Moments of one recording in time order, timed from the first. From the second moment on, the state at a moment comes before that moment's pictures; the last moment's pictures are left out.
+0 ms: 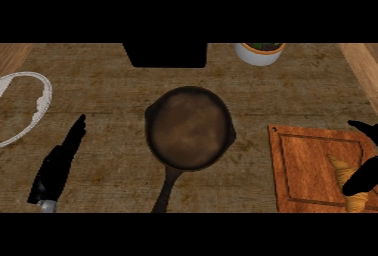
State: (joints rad) left arm 0.05 0.39 -0.17 -1.57 -0.01 0.19 0.12; right arm -0.18 -0.81 0.19 -1.60 0.06 0.39 1.00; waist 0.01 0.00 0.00
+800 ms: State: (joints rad) left arm 0.08 0.36 -0.15 -1.61 -0.04 0.16 0.14; right arm -0.16 -0.75 0.25 -1.53 0.13 0.40 1.03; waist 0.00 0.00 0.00
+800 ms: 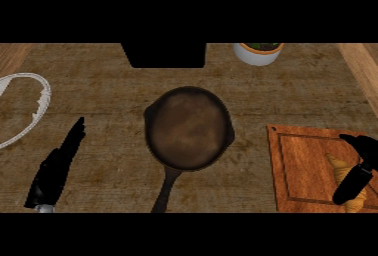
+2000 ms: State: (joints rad) left arm 0.09 0.29 -0.06 -1.61 -0.10 0.07 0.13; right arm -0.12 -0.59 0.15 -1.34 0.40 0.40 0.87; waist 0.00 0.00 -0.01
